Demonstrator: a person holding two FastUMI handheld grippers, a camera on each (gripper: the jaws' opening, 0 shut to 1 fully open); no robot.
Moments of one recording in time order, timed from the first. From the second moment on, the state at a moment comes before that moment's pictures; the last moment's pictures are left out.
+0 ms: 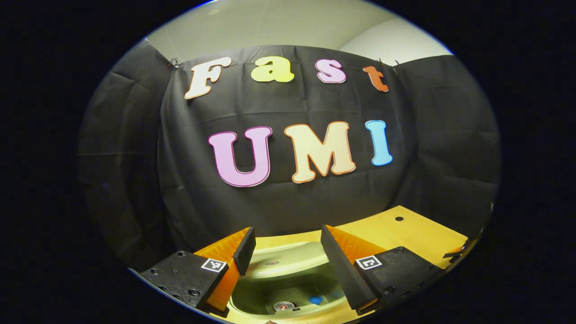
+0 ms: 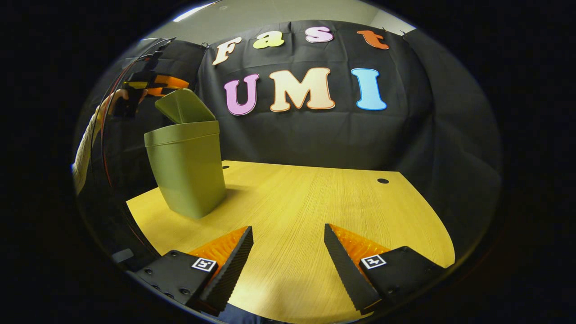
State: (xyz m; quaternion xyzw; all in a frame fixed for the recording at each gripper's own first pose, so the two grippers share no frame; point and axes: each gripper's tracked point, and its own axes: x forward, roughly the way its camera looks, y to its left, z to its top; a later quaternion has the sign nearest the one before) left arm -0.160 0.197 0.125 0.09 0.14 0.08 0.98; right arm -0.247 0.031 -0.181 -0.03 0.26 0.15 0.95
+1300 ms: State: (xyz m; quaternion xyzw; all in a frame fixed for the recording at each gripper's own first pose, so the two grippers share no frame) left arm -0.206 0.195 0.042 0.06 0.07 0.09 0.99; right arm -0.253 0.043 -0.188 -0.05 0.27 0.17 0.95
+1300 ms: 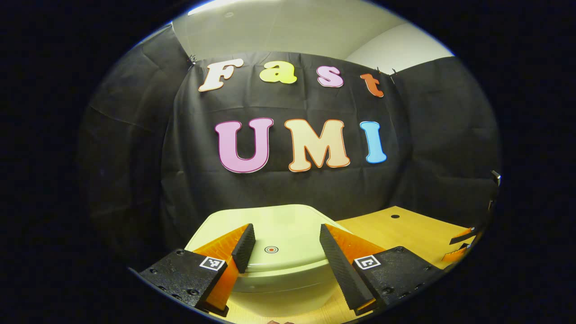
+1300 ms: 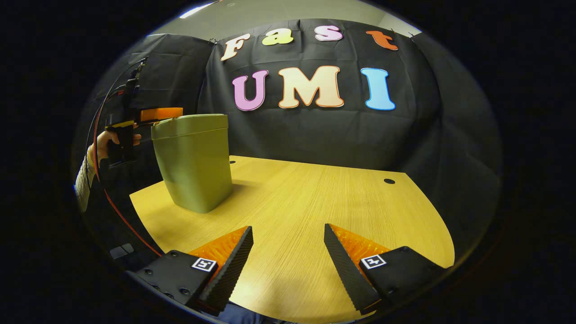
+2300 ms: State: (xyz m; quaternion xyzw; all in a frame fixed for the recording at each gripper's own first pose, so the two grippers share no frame) left arm -0.205 0.183 0.065 0.11 0.02 0.09 0.99; right arm -0.250 0.045 -0.192 -0.05 0.27 0.17 0.95
